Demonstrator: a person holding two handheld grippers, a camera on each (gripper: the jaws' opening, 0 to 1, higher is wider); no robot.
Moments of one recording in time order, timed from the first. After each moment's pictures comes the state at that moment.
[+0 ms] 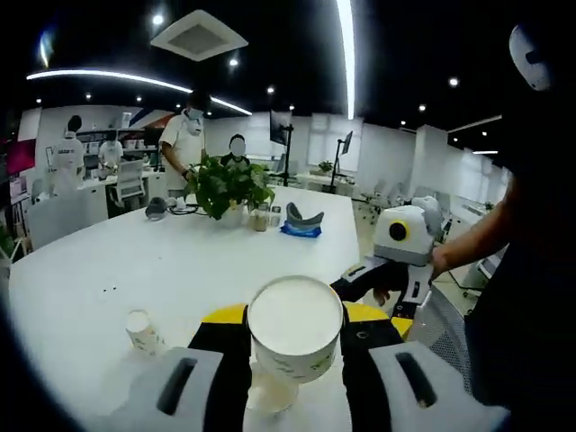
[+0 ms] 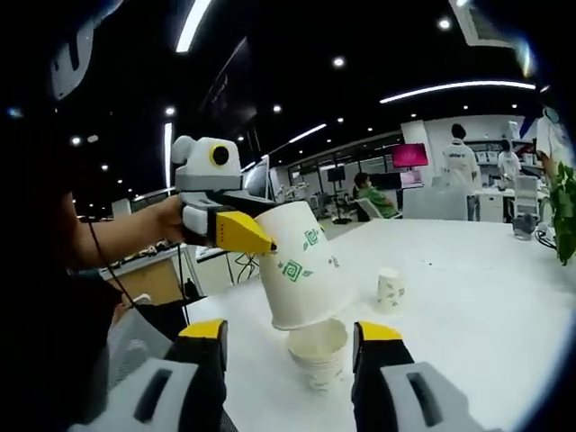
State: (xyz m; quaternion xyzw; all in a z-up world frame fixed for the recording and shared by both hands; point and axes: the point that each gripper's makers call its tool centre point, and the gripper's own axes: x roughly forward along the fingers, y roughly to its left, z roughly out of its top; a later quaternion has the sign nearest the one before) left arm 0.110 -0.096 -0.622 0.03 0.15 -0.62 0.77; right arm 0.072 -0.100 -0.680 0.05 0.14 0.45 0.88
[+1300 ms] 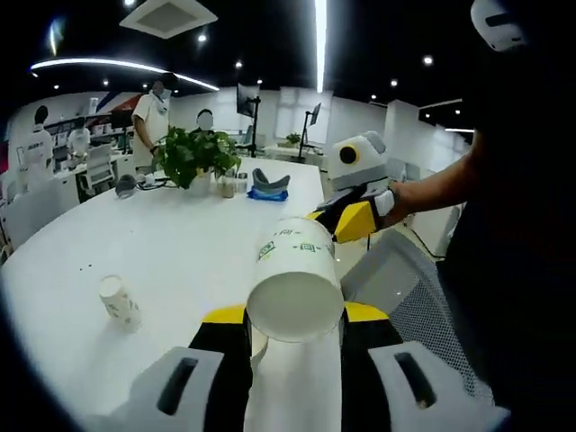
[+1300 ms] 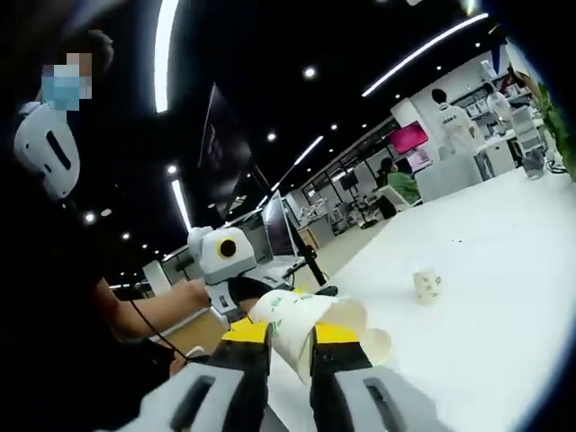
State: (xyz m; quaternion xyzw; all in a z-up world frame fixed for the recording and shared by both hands) left arm 0.069 -0.069 -0.673 0.08 0.20 -0.67 0.71; right arm 0.061 -0.098 -0.638 0.22 0.14 0.49 0.83
